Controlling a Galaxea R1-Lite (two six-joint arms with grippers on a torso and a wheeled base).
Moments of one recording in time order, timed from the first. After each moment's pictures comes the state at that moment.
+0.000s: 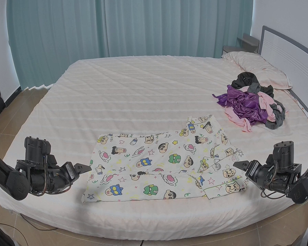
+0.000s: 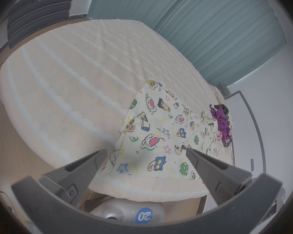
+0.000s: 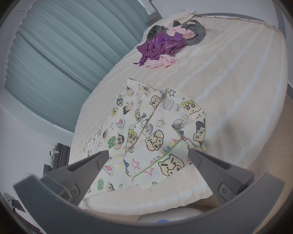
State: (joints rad) left arm -0.13 1.74 -0.44 -0.56 -0.17 -0.70; right arm 0.26 1.81 -0.31 -0.89 -0.04 0.83
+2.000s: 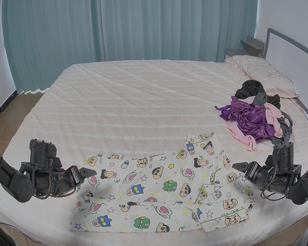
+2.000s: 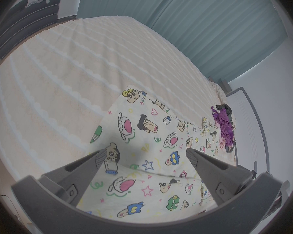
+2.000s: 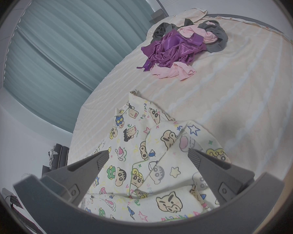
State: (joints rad) left arm -0.17 1.76 -0.44 -0.56 -0.16 -0.68; right arm 0.28 1.80 -0.30 -0.89 -0.04 0.81
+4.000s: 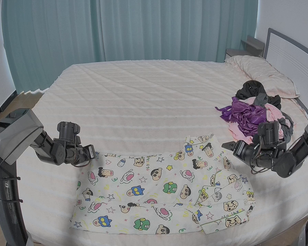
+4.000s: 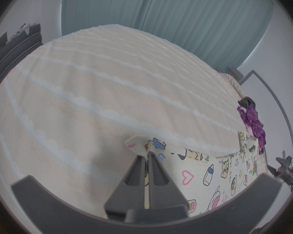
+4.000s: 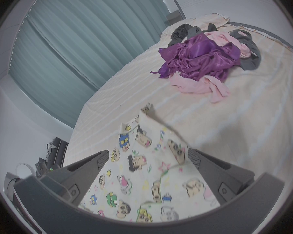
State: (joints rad) left arm -0.06 2.31 -1.11 -0.44 -0.11 -0.38; right arm 0.22 1.98 -0.67 -0.74 0.03 0.68
